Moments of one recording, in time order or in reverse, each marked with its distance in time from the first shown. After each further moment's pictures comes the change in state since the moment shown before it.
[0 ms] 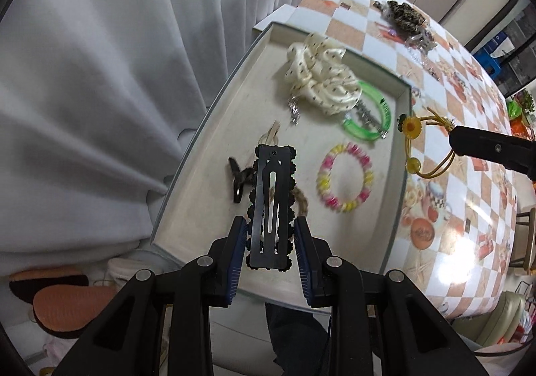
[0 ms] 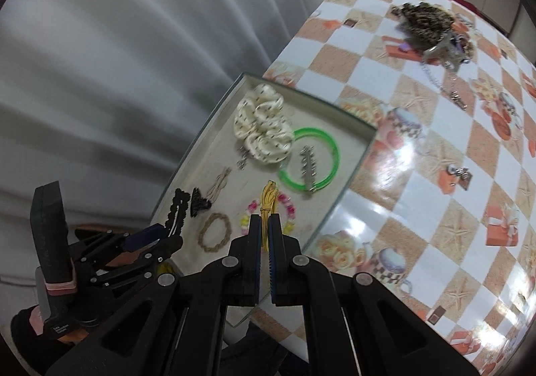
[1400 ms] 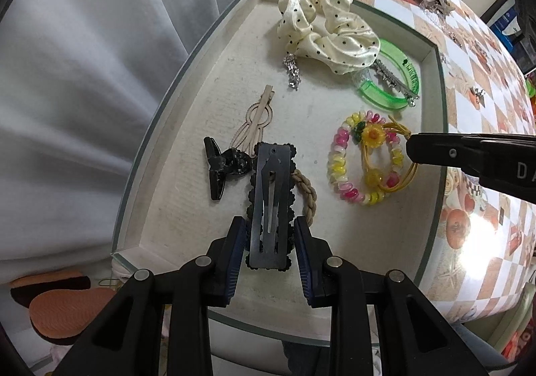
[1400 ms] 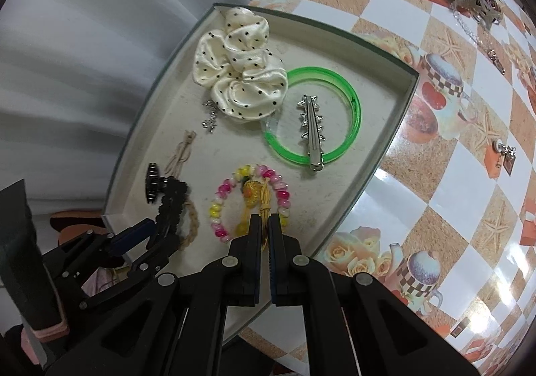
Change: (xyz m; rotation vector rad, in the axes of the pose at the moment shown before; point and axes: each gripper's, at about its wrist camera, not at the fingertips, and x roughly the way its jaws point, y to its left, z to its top) left arm 0.060 -0.016 -0.001 0.047 0.077 0.070; right arm 0.092 -0.018 0.002 0.032 0.160 -0.050
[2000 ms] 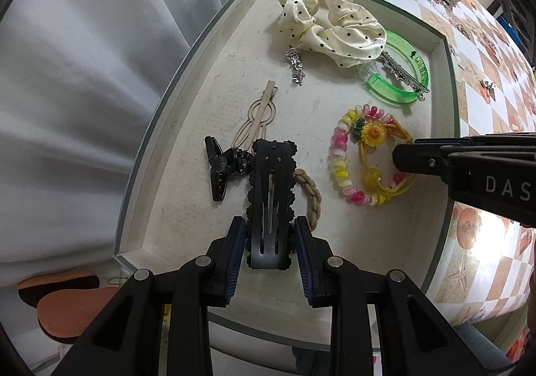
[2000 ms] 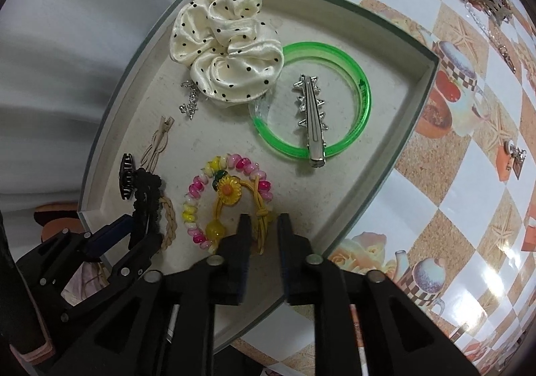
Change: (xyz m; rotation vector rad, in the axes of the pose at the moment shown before) left arm 0.004 -0.005 0.001 0.013 0.017 0.048; right arm 0.047 0.006 0.000 -0.010 0.060 -0.051
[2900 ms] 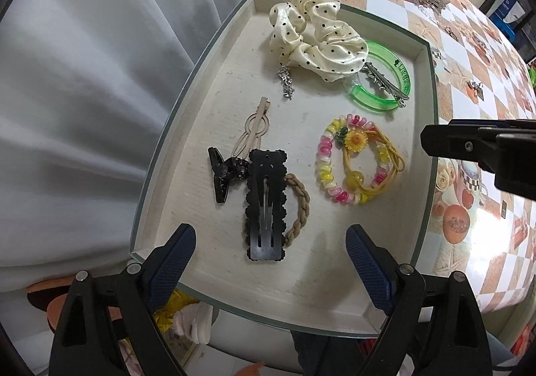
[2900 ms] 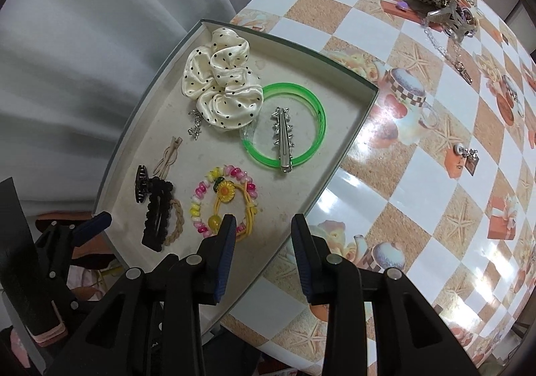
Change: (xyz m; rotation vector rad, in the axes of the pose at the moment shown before) left arm -0.030 -0.009 0.000 0.026 -0.016 0.000; right arm -0.059 -0.008 -0.006 0.008 -0.084 -0.050
